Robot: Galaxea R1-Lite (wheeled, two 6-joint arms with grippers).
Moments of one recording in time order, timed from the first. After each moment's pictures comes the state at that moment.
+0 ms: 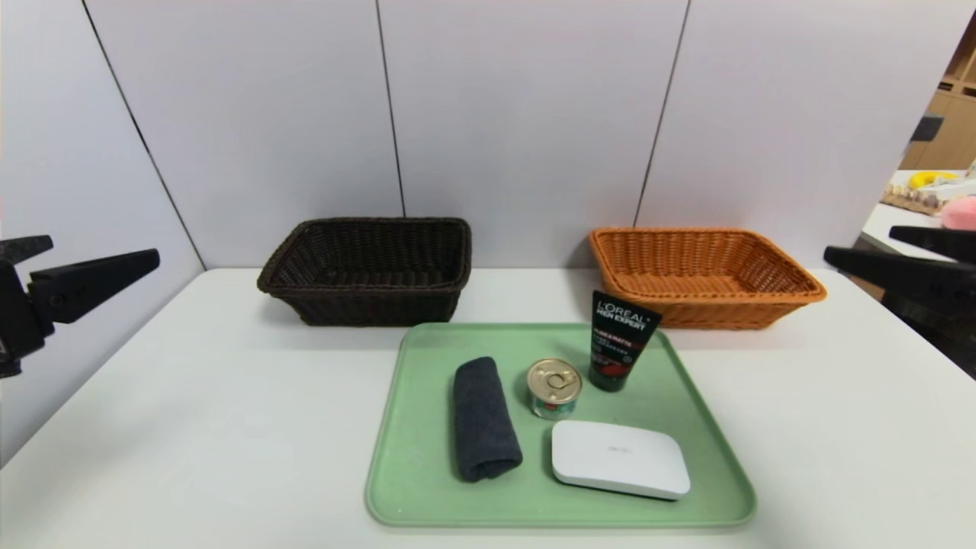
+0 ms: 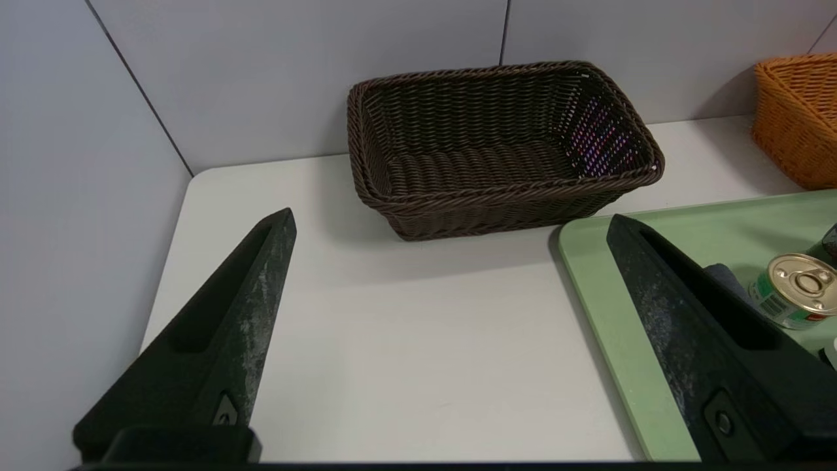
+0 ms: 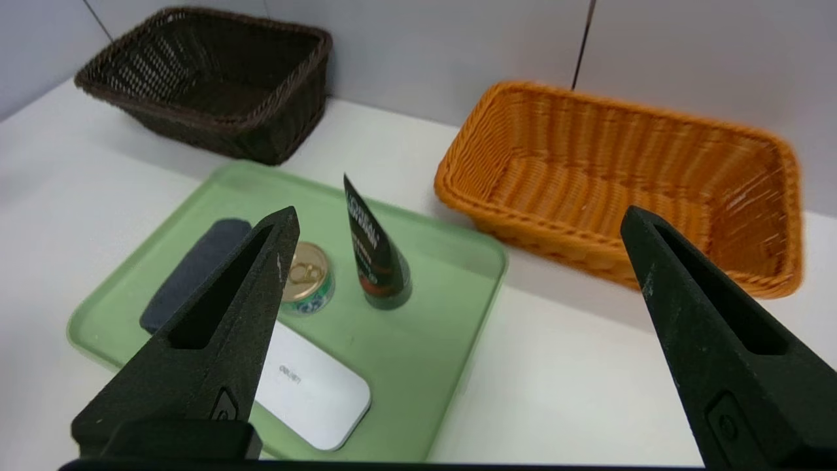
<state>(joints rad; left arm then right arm) -0.05 0.98 -0.80 -0.07 -0.09 0.02 0.09 1.09 -0.80 -0.11 0.34 -0.02</state>
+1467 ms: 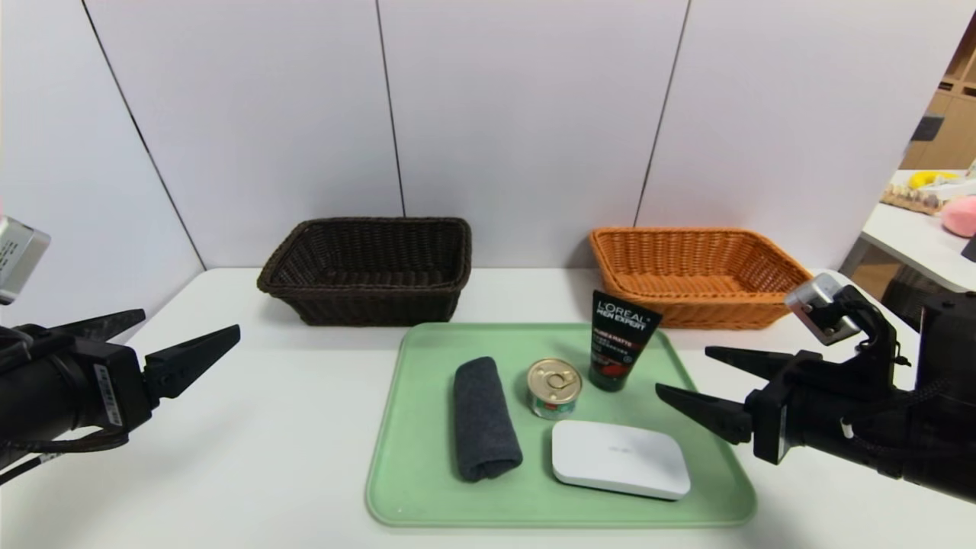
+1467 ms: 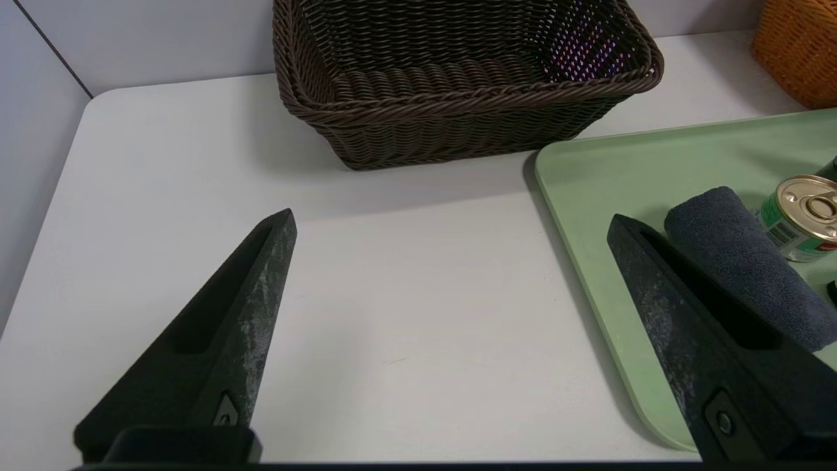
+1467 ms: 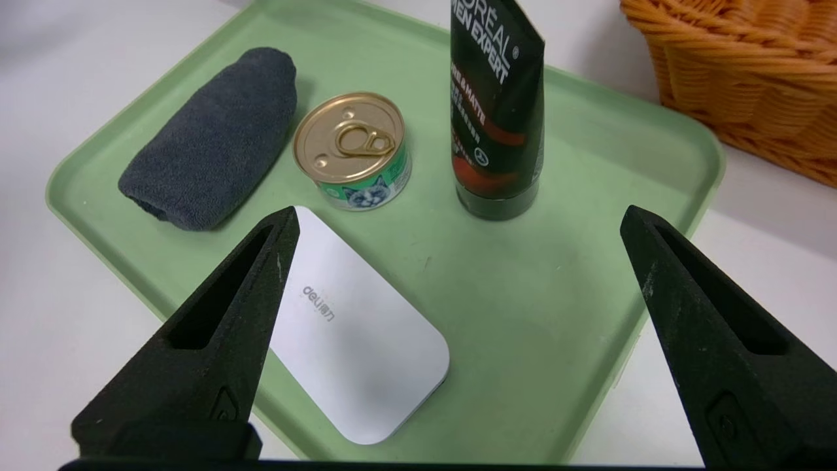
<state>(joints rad) -0.21 1.04 -0.53 -0.31 0.01 -0.04 0.30 1.45 -0.38 -0.73 0.34 -0.01</state>
